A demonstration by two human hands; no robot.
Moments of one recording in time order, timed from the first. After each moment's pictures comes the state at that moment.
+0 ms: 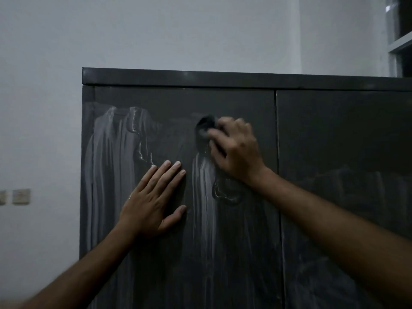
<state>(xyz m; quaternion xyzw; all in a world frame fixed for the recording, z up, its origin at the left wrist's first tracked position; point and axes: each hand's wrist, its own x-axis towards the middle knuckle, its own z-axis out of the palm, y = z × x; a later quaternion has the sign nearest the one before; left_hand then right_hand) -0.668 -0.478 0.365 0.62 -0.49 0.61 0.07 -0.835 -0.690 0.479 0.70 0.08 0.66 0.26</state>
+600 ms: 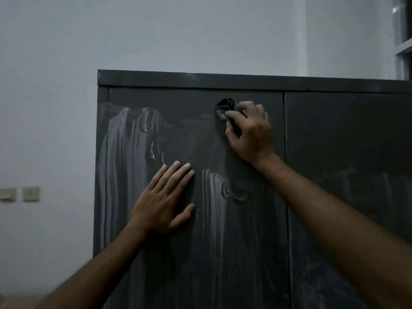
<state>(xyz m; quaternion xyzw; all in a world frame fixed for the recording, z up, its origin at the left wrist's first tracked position) -0.665 -0.477 0.363 0.62 -0.50 0.60 0.09 -0.836 -0.683 0.512 0.68 0.02 0.70 0.19</state>
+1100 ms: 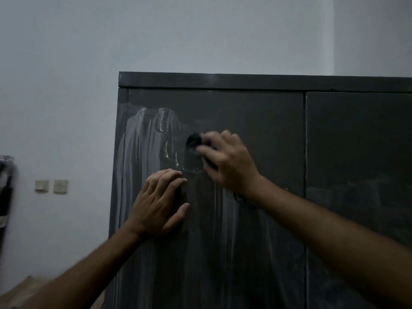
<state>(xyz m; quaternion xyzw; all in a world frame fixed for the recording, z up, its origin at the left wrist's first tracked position) -0.655 -0.446 0.355 0.59 -0.49 0.62 0.17 -0.796 -0.642 0.466 0.72 0.17 0.61 0.29</state>
